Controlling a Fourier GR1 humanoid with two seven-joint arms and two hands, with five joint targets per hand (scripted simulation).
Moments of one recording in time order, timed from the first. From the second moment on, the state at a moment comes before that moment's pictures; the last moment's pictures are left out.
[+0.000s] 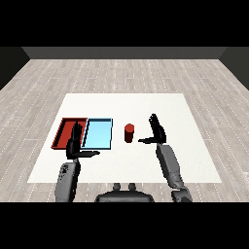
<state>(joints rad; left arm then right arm) -0.04 0.05 0.06 -1.56 0.04 -0.04 -0.42 -0.42 -0.02 -0.10 -1.03 -0.14 0.13 -0.41</state>
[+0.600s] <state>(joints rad) -0.04 0.05 0.07 -1.59 0.07 -0.05 -0.40 -0.49 0.00 0.06 -0.84 -0.25 0.02 -0.53</state>
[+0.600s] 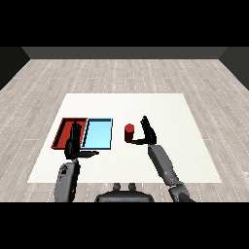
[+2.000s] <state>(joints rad) -0.01 0.04 0.05 -1.59 0.06 -0.05 -0.42 -0.70 0.00 0.38 -0.47 -0.64 -0.06 -0.75</state>
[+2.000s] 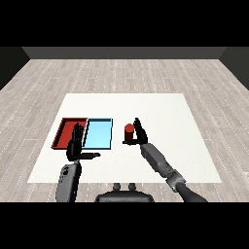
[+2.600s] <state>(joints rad) -0.01 0.05 0.06 -1.59 0.06 -0.07 -0.43 -0.75 0.00 0.43 -0.47 -0.72 -0.06 -0.71</state>
